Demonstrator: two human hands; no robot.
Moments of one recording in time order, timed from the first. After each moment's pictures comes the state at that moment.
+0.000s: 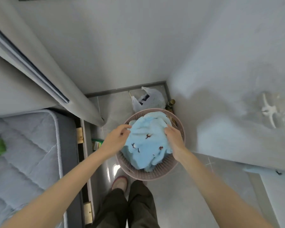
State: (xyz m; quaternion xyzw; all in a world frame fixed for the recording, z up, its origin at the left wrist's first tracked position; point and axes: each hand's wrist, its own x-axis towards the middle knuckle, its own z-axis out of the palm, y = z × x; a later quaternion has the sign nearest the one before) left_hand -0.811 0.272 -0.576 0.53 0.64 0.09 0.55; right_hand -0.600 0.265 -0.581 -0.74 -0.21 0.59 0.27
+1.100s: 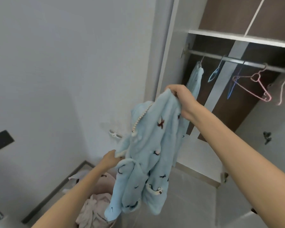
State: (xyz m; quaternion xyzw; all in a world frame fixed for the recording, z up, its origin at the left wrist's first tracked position) left_hand -0.623 0.136 -0.283 0.82 0.35 -0.04 0.44; right_hand -0.466 -0.029 -0.039 -0.67 -0.26 0.26 0.65
